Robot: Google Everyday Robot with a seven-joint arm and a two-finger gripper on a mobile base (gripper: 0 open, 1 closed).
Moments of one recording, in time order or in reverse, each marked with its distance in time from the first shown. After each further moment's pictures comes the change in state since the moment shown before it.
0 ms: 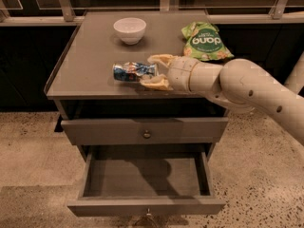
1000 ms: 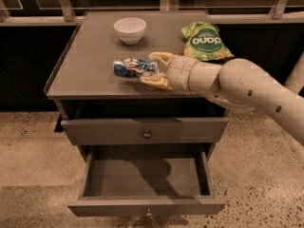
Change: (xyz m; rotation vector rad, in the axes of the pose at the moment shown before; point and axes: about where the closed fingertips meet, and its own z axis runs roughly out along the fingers) arm 0.000 -0.003 0.001 0.013 0.004 -0.001
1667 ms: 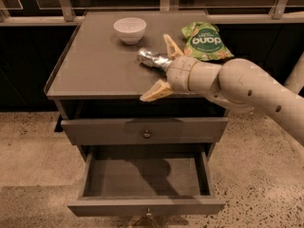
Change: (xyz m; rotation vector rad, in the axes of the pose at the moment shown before) arm 0.000 0.000 0.000 0.000 0.000 0.000
